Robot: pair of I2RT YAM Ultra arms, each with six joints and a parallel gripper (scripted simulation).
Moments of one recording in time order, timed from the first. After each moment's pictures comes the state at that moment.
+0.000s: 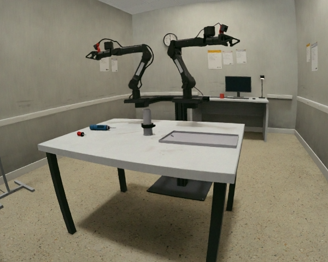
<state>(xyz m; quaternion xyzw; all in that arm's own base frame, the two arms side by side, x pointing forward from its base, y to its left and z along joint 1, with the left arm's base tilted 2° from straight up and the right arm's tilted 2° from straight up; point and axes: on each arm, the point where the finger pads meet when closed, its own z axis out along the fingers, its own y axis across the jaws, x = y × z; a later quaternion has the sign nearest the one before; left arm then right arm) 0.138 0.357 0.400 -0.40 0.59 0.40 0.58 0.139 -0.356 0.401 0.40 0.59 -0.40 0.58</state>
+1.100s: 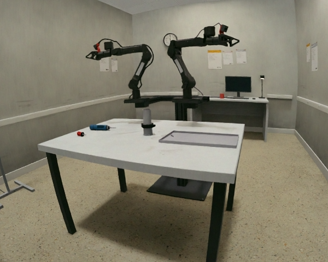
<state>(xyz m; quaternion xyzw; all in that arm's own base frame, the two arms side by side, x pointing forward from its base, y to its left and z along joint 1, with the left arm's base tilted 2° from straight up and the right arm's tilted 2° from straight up) 0.138 0.357 0.398 -0.40 0.59 0.39 0.58 0.139 -0.356 0.400 0.40 0.59 -0.40 0.58</state>
